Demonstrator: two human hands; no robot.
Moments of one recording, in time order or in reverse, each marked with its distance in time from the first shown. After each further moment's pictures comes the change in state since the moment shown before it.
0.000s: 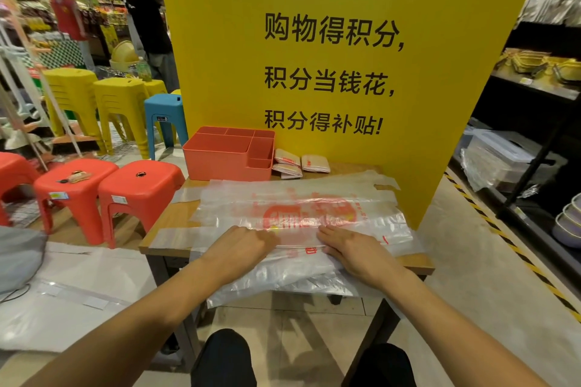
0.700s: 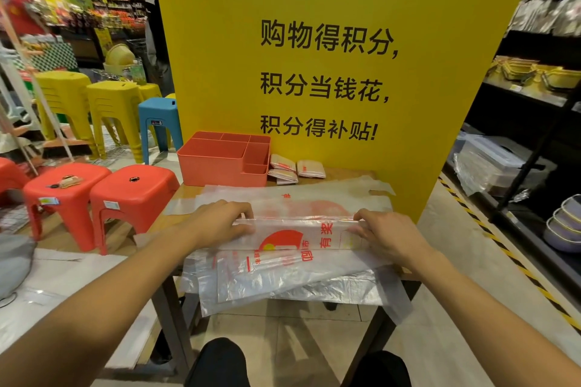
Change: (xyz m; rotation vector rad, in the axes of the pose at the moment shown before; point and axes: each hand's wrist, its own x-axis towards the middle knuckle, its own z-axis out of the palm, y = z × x) left_hand 0.026 -0.065 -0.033 -0.363 -0.207 -0.273; right_hand 0.002 0.056 -0.048 -0.243 -0.006 0.265
